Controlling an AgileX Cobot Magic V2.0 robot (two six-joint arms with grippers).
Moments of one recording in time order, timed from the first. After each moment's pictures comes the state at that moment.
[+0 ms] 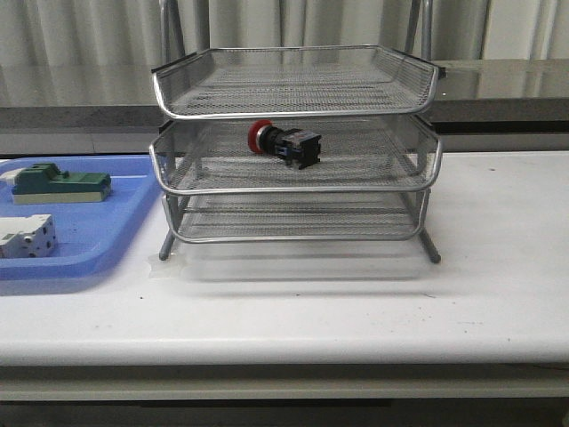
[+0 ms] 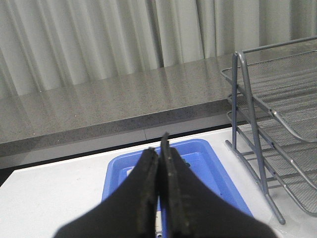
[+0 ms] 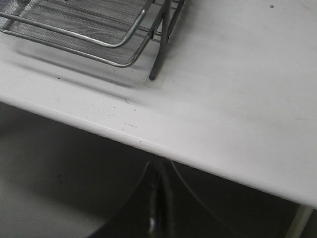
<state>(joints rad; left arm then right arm) -0.06 0.30 -0.31 -0.23 0.08 0.39 0.12 0.48 -0.54 0.12 0.75 -0.22</state>
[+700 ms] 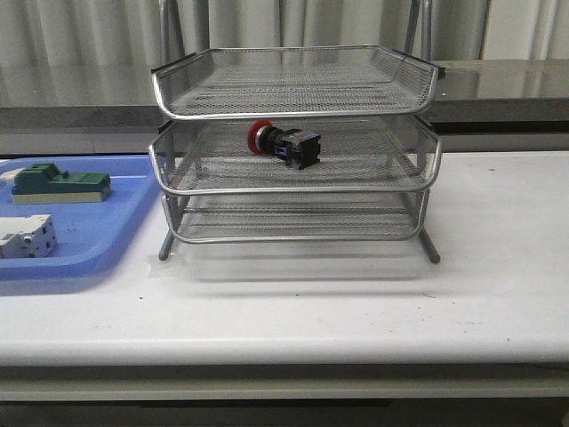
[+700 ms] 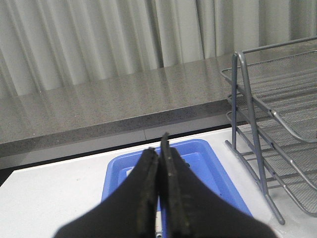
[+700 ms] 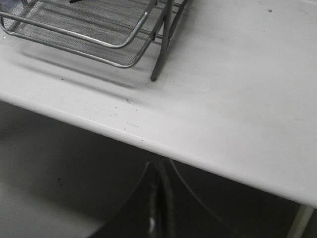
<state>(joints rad) -0.06 0.30 -0.31 -0.23 0.08 0.39 0.12 0.44 -0.54 0.12 0.75 -0.22</state>
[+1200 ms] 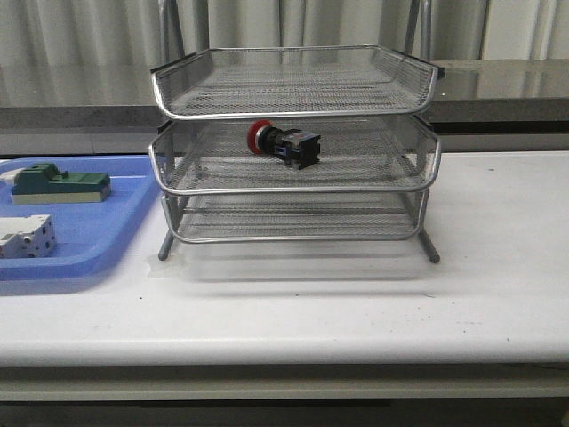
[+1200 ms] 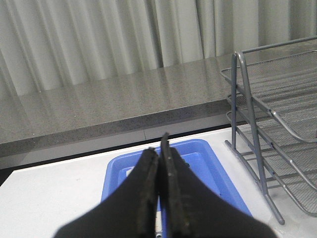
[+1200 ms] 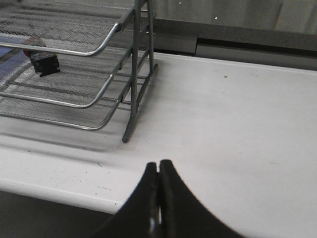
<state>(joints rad) -0.06 0.30 -0.31 -0.23 0.08 0.39 0.12 0.15 -0.19 0.03 0.33 -0.07</state>
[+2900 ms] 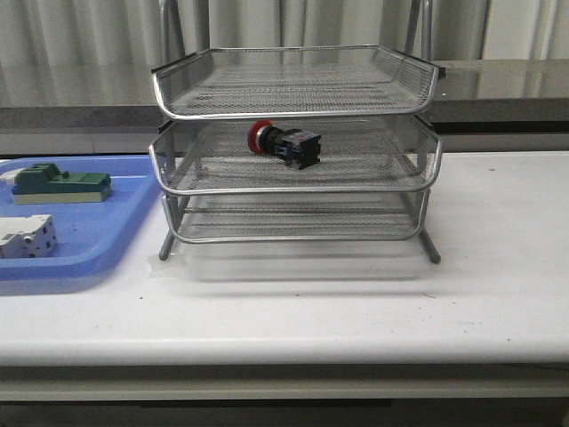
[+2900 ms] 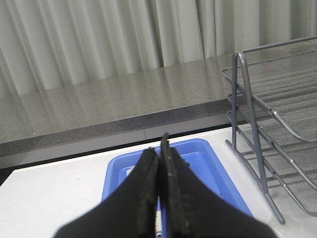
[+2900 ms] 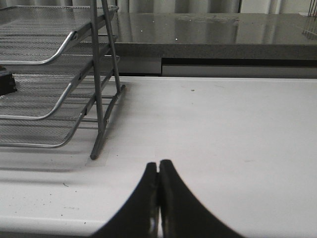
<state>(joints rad) -0.06 0.30 -0.31 -0.23 0.08 0.39 0.01 -0.01 0.03 0.02 0.14 -0.02</state>
